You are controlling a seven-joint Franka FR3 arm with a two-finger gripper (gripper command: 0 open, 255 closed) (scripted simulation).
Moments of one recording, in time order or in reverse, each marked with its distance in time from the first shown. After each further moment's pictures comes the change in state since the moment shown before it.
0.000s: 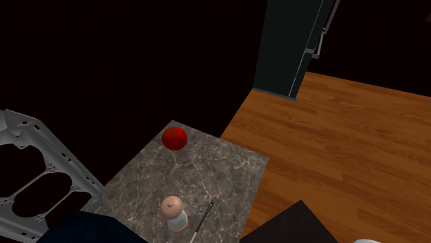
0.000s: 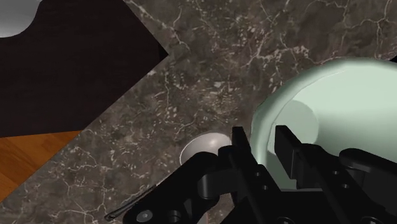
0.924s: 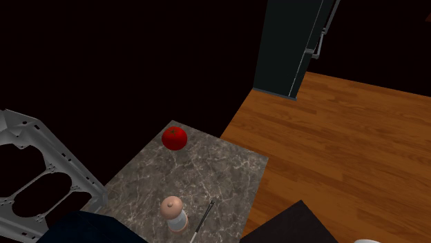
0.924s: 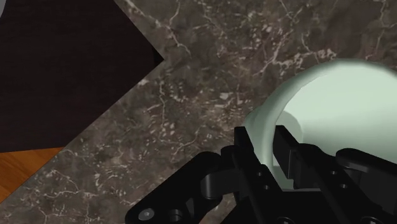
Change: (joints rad) arm -0.002 0.099 0.099 -0.109 0.068 0.210 -0.018
